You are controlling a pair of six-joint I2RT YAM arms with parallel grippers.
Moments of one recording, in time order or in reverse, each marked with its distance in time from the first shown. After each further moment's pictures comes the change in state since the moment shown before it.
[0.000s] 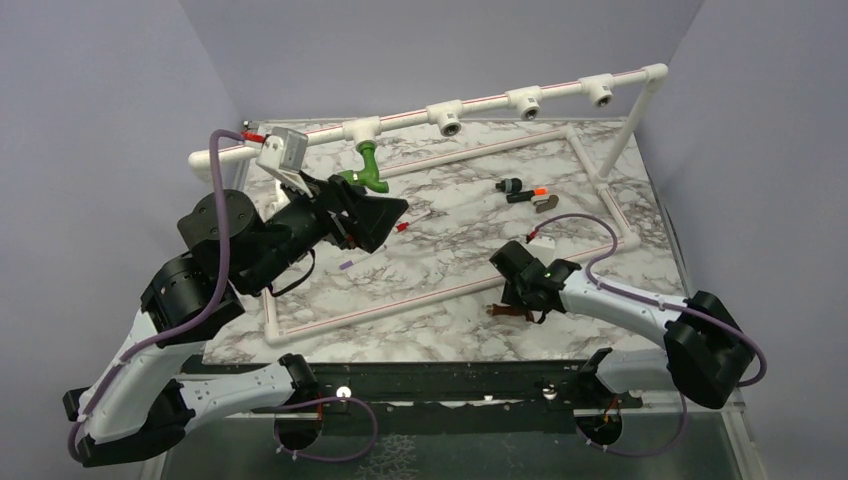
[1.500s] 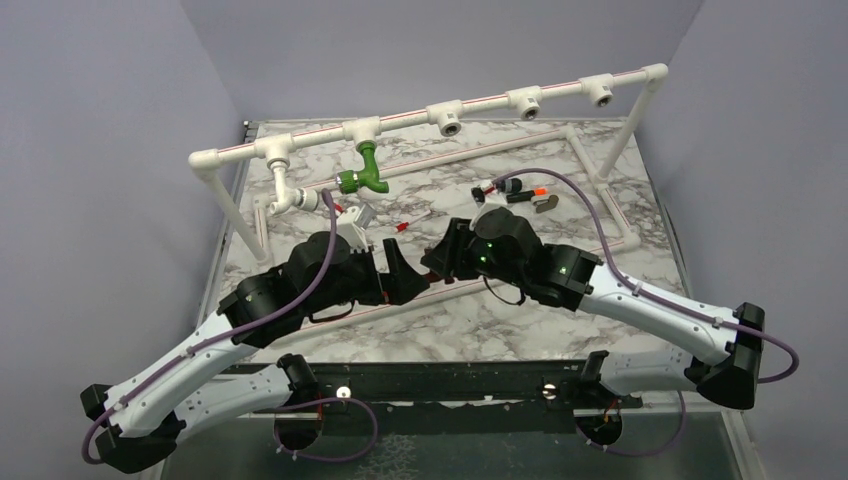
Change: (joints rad) left arm 0.000 -0.105 -0.553 -0.061 0.183 -0.343; right arm 0.272 -0.117 0.423 0.176 -0.240 -0.100
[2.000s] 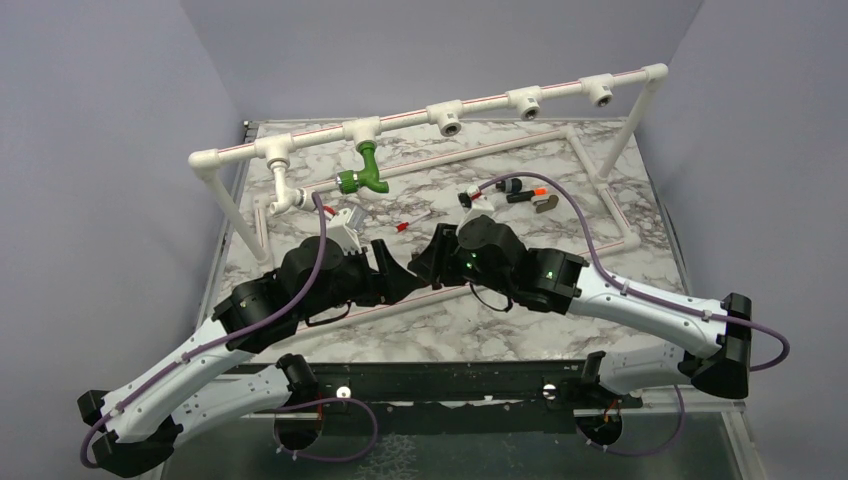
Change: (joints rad) left arm 0.000 -0.058 -0.040 0.032 -0.025 -0.043; right arm 0.102 0.071 0.068 0.001 0.074 0.064
